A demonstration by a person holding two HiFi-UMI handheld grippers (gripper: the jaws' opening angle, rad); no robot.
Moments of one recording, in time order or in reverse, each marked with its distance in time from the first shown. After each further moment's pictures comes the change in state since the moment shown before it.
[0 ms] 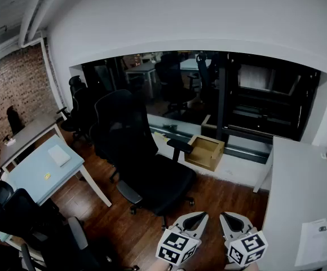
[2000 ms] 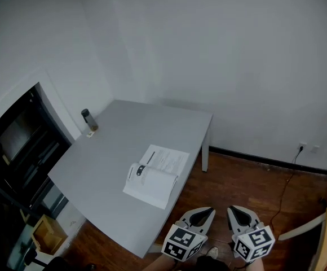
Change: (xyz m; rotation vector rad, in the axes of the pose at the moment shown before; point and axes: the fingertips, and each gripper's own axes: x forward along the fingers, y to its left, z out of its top) left arm -0.018 -0.619 -0.127 0.401 0.257 -1.557; right arm -0.615 -0.016 -0.161 0.381 -0.178 -1.588
